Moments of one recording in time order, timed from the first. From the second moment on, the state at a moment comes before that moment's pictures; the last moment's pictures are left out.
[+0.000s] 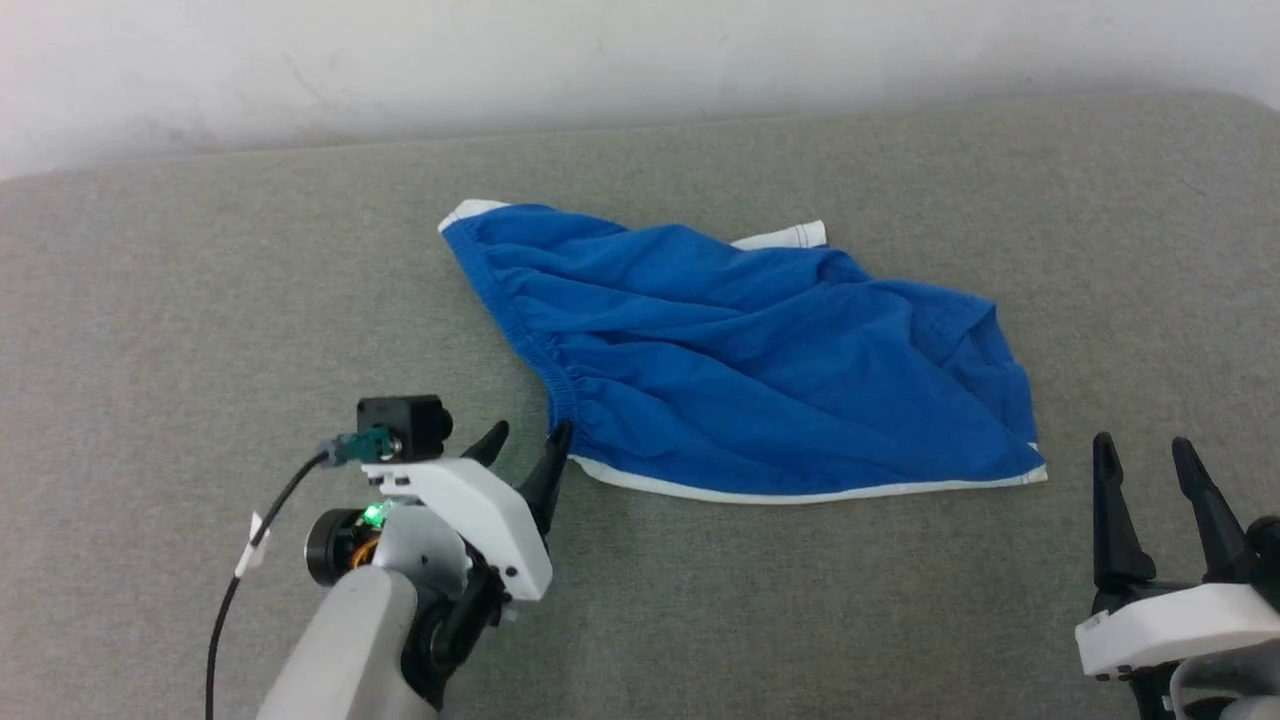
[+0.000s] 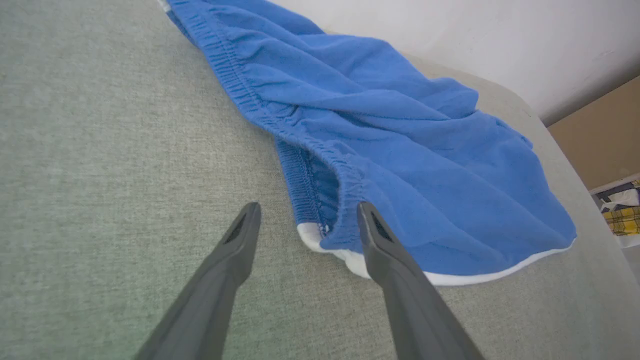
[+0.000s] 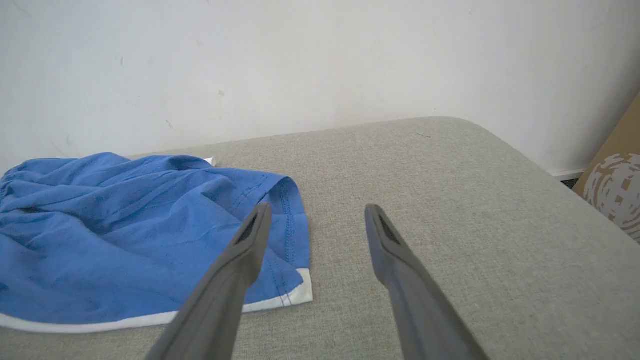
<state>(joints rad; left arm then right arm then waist) -0.29 0.15 -0.30 0.25 -0.57 0.02 0.23 0.04 -0.05 -0.19 0.04 0.17 0.13 -0.14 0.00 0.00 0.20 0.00</state>
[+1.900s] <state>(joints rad) -0.19 0.13 -0.29 0.11 -0.70 0.07 0.38 -0.09 -0.05 -0.12 0.15 0.09 0.13 0.25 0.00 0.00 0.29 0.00</state>
